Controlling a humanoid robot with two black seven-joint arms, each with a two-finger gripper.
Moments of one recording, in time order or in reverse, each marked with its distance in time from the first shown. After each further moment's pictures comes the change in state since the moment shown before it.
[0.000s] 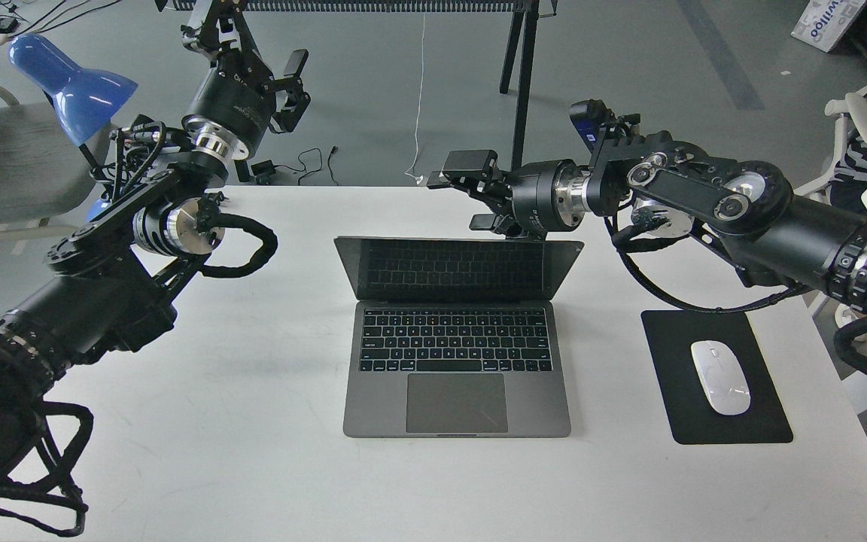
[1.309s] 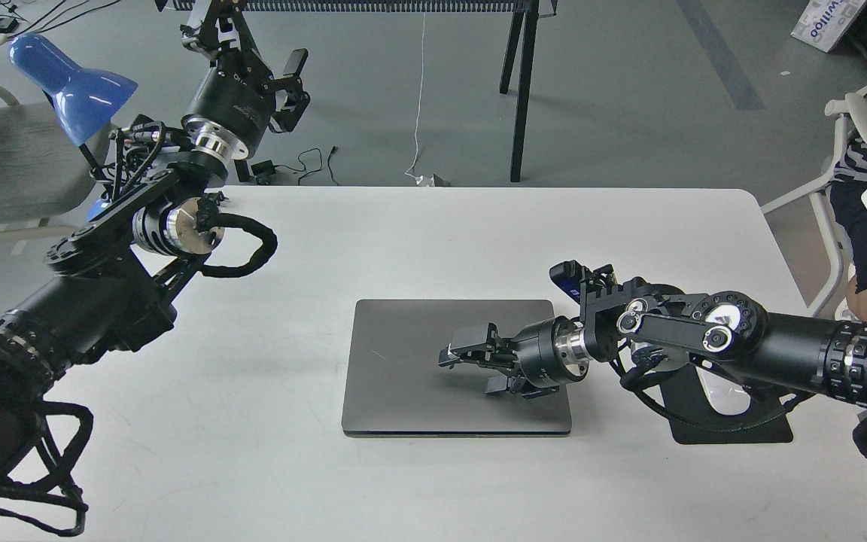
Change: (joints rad) left arm 0.000 0.000 -0.001 0.000 0.000 -0.001 0.000; right arm -0.245 -0.012 -0.136 0.166 -0.092 -0.030 -0.005
